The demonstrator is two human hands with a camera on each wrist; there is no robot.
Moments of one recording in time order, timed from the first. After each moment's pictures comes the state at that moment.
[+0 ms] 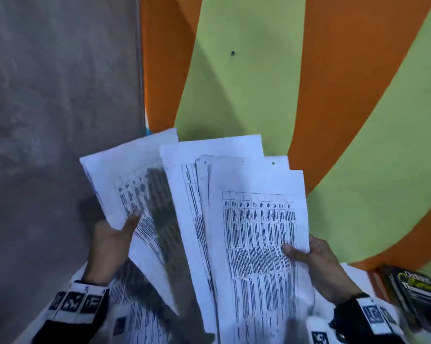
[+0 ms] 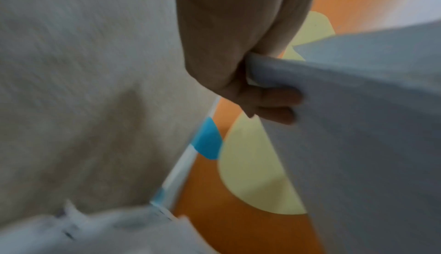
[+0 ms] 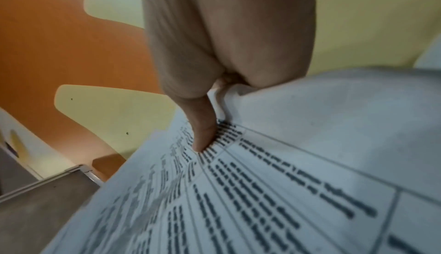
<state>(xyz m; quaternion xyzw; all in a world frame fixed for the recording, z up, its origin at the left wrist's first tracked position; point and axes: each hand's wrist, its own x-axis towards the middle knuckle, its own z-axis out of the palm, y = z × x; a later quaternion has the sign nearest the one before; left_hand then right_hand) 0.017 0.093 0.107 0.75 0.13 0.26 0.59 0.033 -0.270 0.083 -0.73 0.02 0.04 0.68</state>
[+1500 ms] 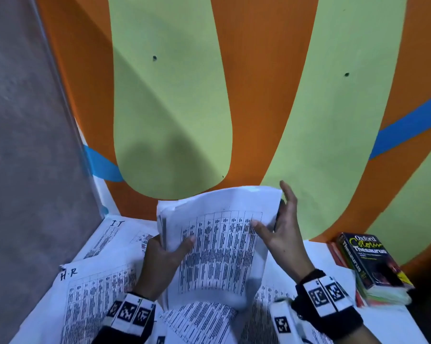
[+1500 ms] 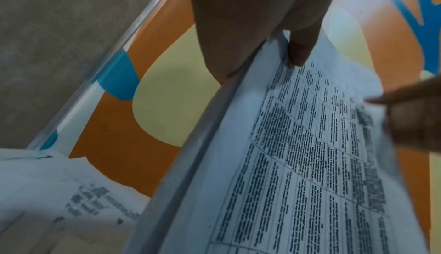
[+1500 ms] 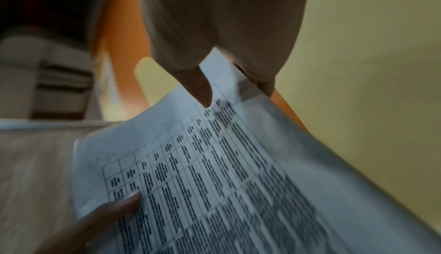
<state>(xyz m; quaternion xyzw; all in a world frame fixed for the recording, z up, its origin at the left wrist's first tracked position) 0.027 -0.041 0.089 0.71 -0.04 0.07 0.70 0.016 -0.268 0.119 -0.78 -0.05 -0.20 0.60</state>
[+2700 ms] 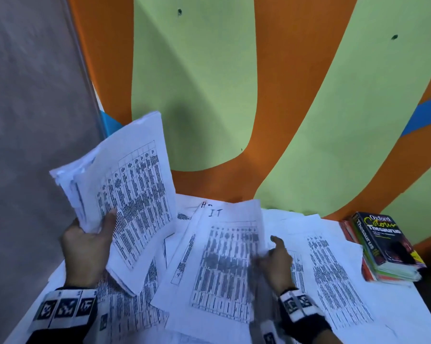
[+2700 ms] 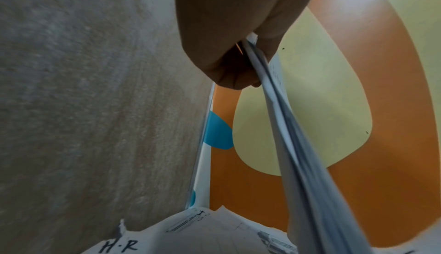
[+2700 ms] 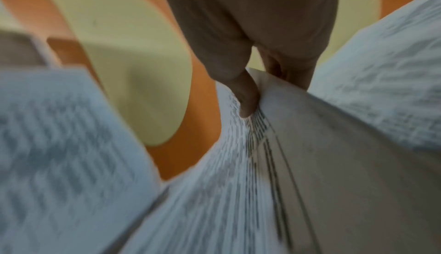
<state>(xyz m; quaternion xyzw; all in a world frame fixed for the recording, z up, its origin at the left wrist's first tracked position) 0.024 0.096 0.051 0.72 0.11 0.28 0.62 -0.002 -0.249 -0.031 -0.87 0.25 -0.04 0.42</state>
